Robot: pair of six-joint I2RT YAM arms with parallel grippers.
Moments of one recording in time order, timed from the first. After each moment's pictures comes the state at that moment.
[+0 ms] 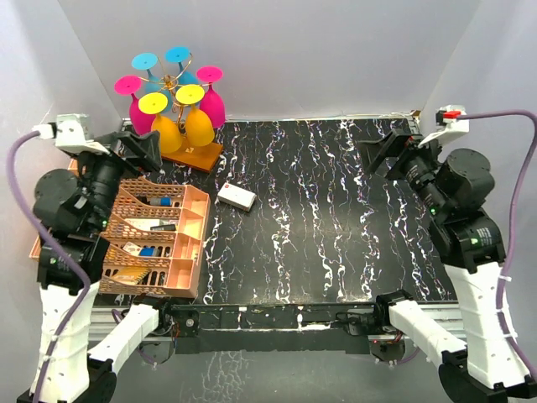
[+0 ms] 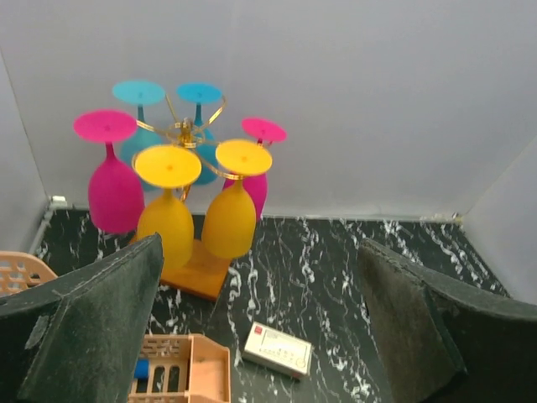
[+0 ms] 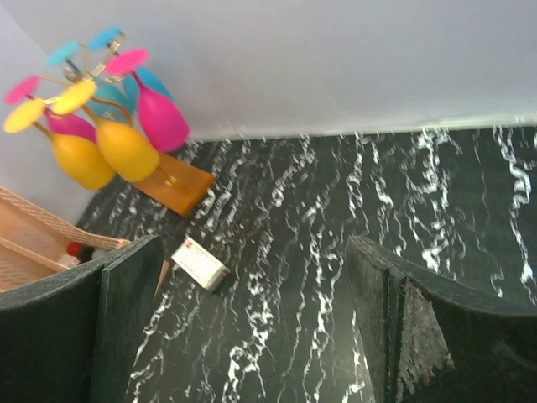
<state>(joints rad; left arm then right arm) -0.21 0.80 1.43 -0.48 -0.09 -0.19 0.22 0.85 1.39 -0.56 -0.08 0.33</state>
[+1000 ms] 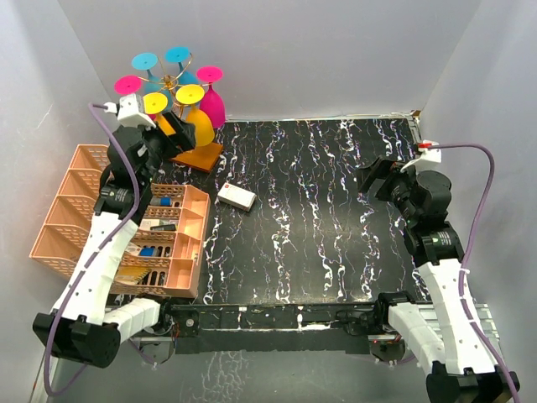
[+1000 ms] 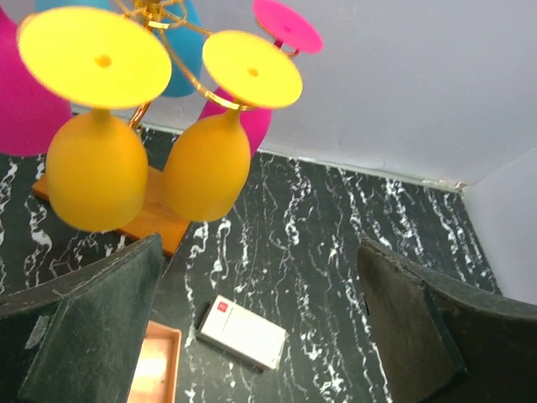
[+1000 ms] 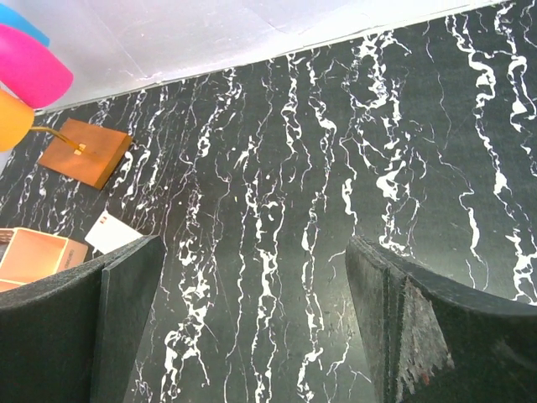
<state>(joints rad) -0.21 1.07 1.16 -0.21 -0.09 -0.39 0.06 0.75 0.87 -0.33 -0.10 0.34</state>
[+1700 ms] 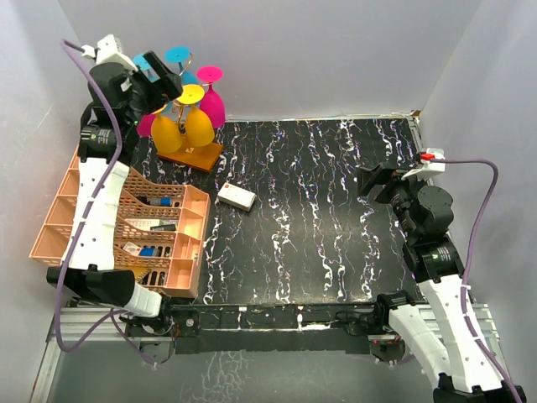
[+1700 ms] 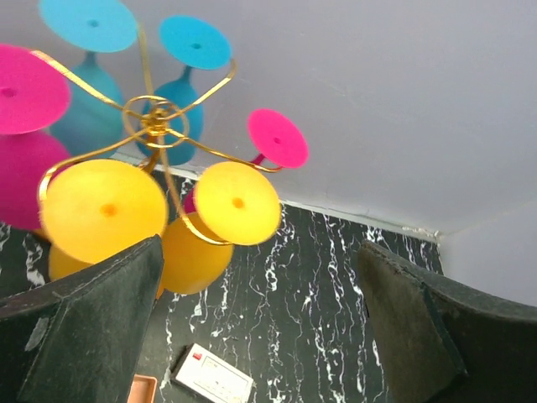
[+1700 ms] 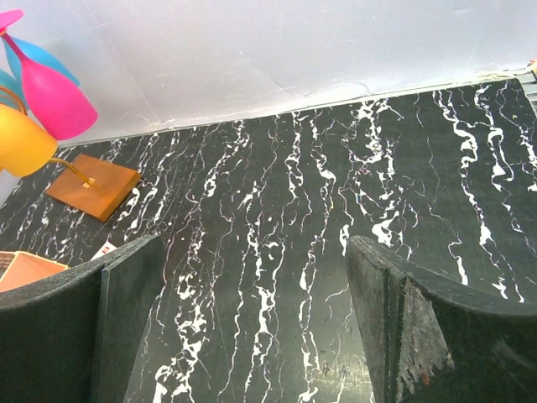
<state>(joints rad) -0.14 1.46 1.85 -0.53 -0.06 -0.46 0.15 0.64 0.79 -0.19 0.00 0.29</state>
